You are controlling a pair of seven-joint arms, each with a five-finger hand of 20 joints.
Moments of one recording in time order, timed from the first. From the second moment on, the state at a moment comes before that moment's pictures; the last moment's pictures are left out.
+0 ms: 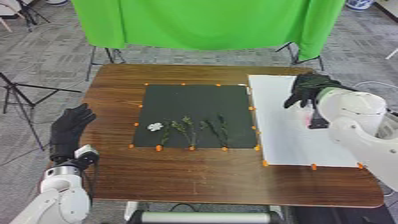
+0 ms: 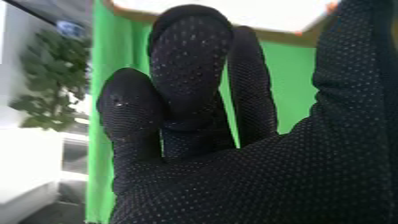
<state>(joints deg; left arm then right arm) 112.2 -50.8 -85.0 -101.1 33.3 22.9 29.0 -64.1 -31.6 52.3 -104.9 -114.9 -22.4 37.2</state>
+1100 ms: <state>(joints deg) 111.9 -51.4 -84.5 -100.8 34.5 22.0 27.3 -77.0 -31.9 58.8 -100.8 -112.5 -9.5 40.1</state>
